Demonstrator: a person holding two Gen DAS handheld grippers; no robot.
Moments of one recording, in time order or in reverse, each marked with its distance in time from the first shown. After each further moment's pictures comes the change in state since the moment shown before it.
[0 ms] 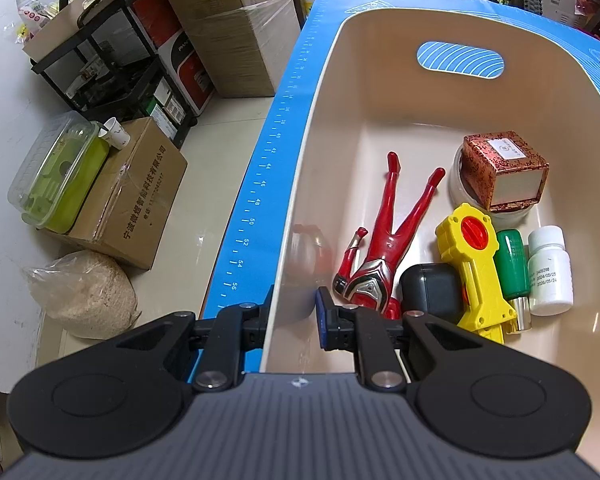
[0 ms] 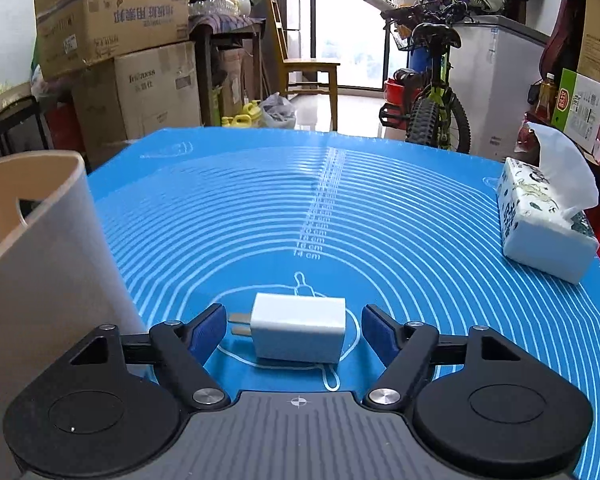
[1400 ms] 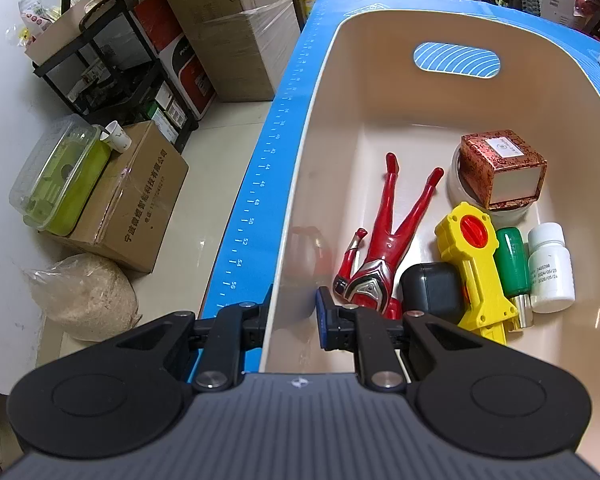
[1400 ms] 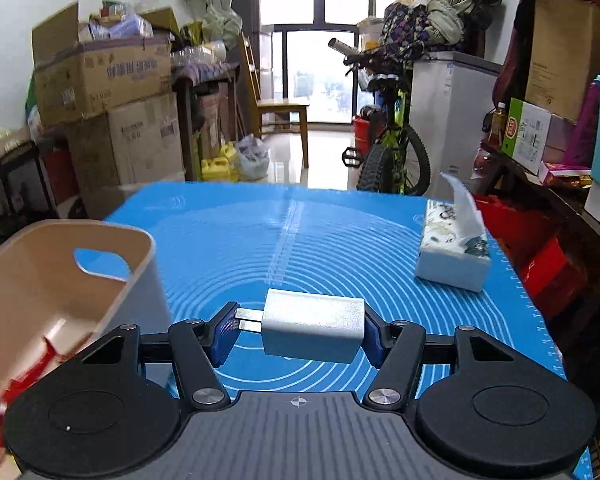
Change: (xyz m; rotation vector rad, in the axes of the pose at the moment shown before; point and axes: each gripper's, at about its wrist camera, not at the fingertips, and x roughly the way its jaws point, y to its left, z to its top) left arm -0.002 -0.001 -0.005 0.001 -0.017 0.001; right arm -0.138 -0.018 0.002 0.056 -0.115 -0.053
